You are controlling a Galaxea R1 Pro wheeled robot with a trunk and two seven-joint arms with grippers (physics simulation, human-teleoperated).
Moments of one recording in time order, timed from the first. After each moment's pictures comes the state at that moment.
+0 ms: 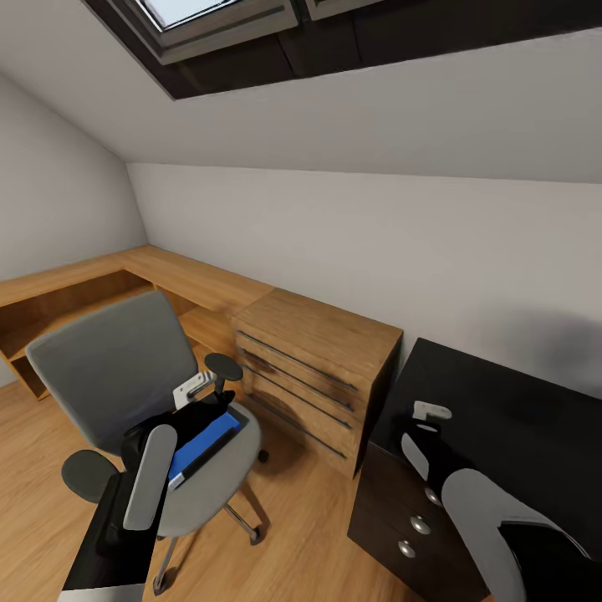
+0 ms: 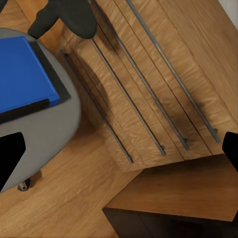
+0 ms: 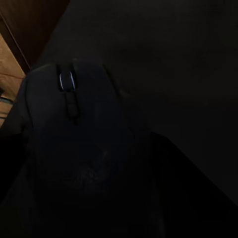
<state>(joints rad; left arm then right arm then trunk) -0.44 -0.13 0.07 -1.55 0.66 0.80 0.46 -0.87 -0.01 -0.05 -0.30 -0.14 0.10 -0.32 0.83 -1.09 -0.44</state>
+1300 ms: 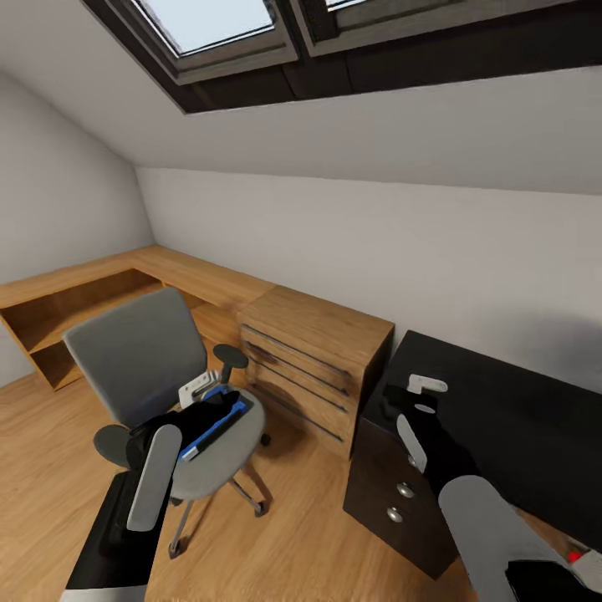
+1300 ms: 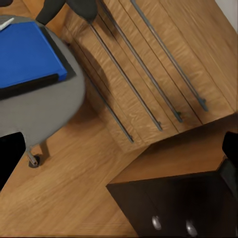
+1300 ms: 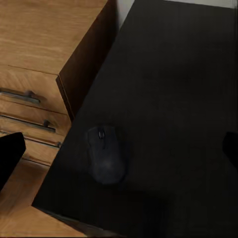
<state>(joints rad) -0.44 -0.12 0.04 -1.55 0.66 0.80 0.47 -0.78 0.02 -0.02 -0.68 -0.15 0.20 -0.33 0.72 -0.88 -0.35</state>
